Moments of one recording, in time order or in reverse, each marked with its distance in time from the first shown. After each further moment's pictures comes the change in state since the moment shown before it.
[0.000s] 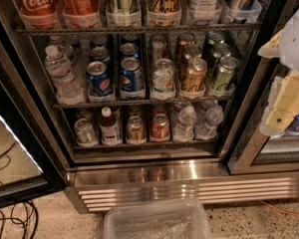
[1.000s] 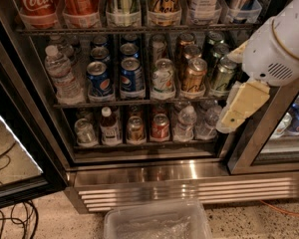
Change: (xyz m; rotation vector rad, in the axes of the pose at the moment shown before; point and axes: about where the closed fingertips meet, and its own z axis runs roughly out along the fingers) arm -0.050 -0.007 0.039 0.035 -0.181 0.055
